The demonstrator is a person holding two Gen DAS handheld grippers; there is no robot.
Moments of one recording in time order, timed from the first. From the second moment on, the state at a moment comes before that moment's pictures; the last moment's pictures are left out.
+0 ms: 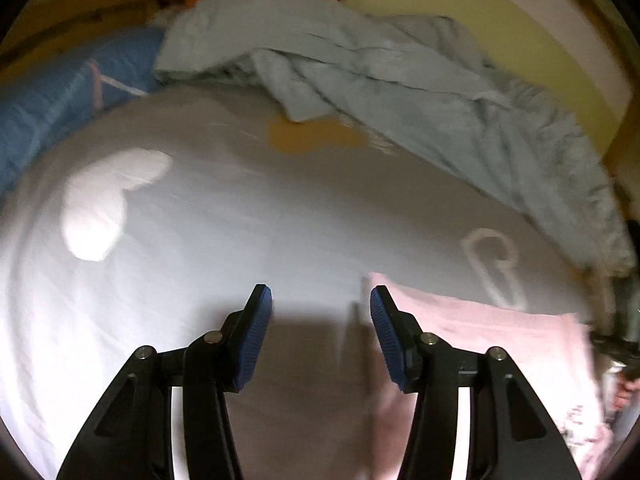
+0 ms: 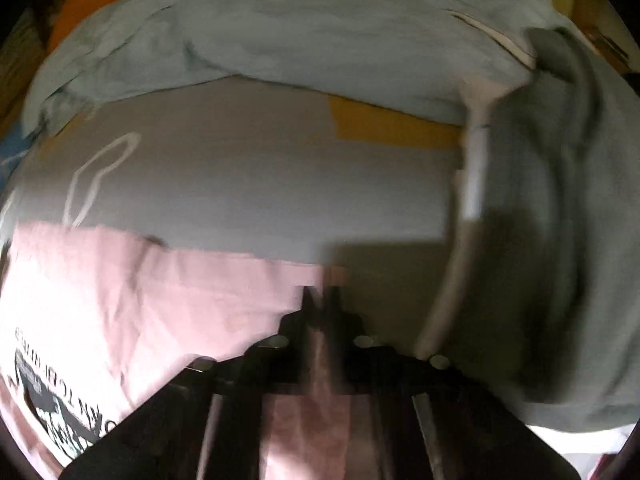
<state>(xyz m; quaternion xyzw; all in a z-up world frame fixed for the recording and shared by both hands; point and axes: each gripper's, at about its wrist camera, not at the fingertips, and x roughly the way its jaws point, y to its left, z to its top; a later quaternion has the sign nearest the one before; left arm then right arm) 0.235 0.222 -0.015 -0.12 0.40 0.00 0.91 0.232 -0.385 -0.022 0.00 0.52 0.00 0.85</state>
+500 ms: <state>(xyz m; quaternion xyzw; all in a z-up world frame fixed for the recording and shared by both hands) 0.209 0.137 0.001 -0.11 0.40 -0.28 0.87 0.196 -0.401 0.017 -0.07 0.47 -0.11 0.87</state>
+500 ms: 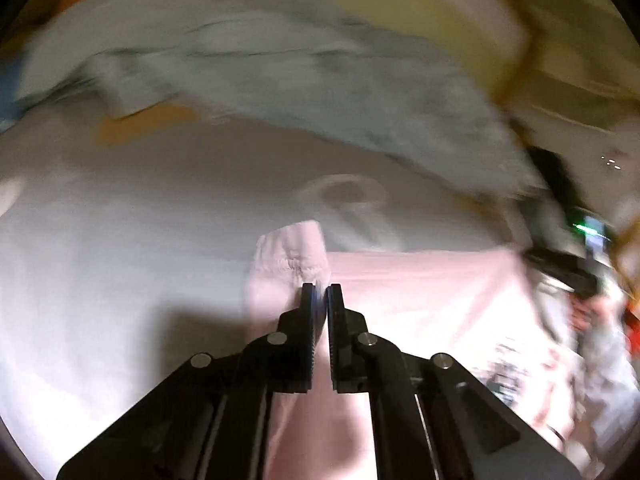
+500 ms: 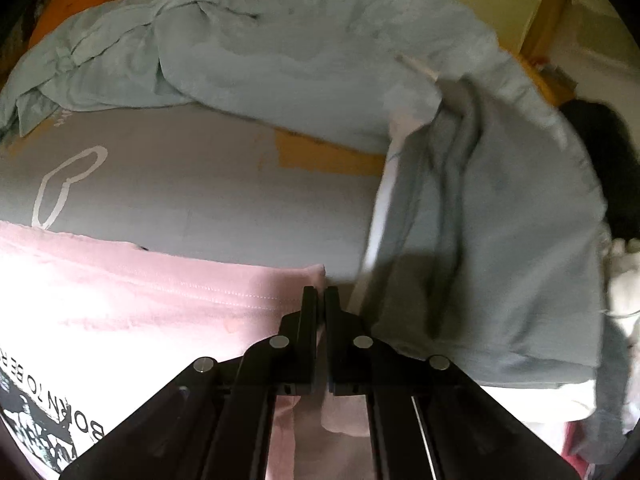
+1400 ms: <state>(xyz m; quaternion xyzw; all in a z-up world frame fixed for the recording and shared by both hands) 0.195 0.103 -0.022 0.11 0.43 -0.16 0.88 0.197 -0.385 0.014 -0.08 0.47 -0.11 0.87</state>
